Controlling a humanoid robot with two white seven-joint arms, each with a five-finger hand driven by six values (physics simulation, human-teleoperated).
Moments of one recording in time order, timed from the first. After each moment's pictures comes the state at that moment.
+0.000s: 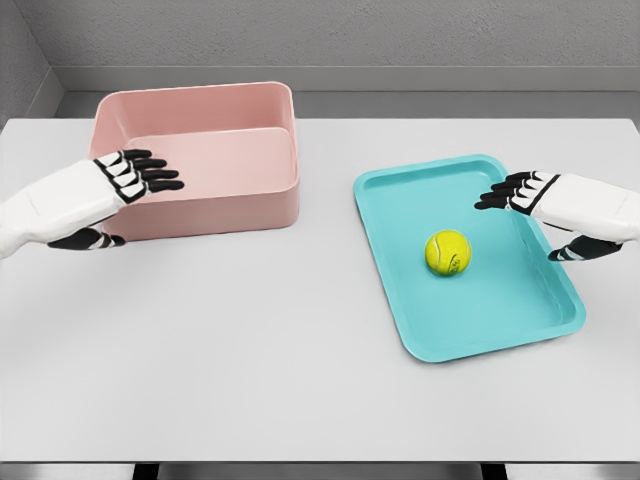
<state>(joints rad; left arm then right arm) -0.42 1.09 -0.63 -1.61 -0.46 -0.61 0.10 -0.37 -1.07 0.43 -1.61 0.25 -0.61 0.39</state>
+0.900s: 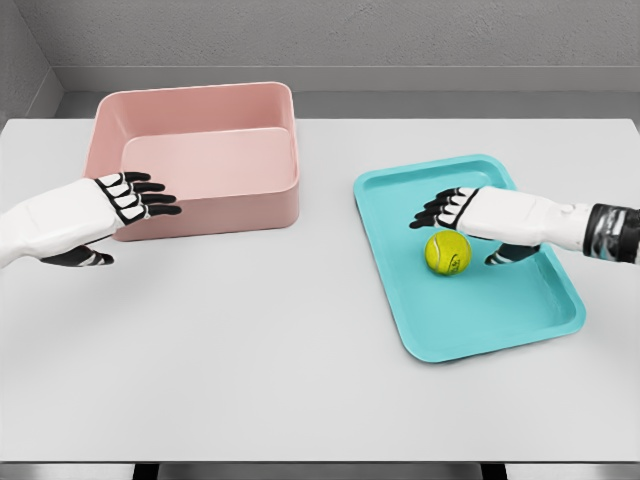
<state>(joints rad) -0.40 1.13 -0.62 -1.64 -0.46 -0.61 0.00 -0.58 -0.88 0.68 -1.51 0.39 -0.61 0.42</state>
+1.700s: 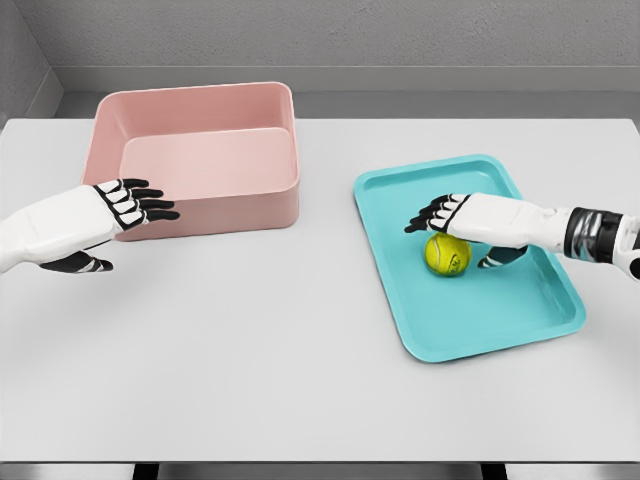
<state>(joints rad) -0.38 1.13 -0.62 -1.64 -0.45 -0.61 0.01 -0.58 -0.81 0.68 -1.42 0.45 -0.61 0.44</state>
